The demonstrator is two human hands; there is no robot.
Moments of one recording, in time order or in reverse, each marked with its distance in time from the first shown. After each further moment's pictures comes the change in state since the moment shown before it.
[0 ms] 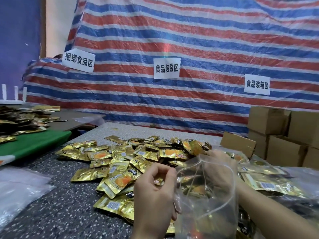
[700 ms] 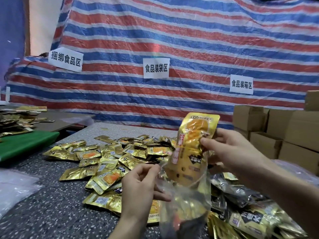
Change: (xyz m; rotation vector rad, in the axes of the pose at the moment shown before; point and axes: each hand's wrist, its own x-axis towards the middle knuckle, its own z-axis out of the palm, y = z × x) left_hand -0.001 -0.008 0.008 -0.163 0.049 -0.211; right_hand -0.108 -0.018 -0.208 1.169 -0.416 0.052
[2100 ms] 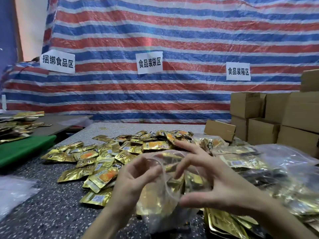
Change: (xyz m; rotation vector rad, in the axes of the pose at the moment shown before) left_hand 0.010 0.000 -0.012 0.091 -0.446 0.085; right_hand -0.015 0.072 -0.001 -0.143 -0.448 -0.410
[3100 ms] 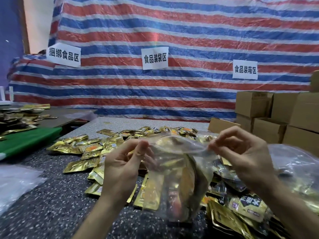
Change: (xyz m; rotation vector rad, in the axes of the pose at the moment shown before) left_hand -0.007 0.033 0.002 0.175 0.293 0.345; right_hand -0.002 0.011 -0.024 0.067 0.644 -0.220
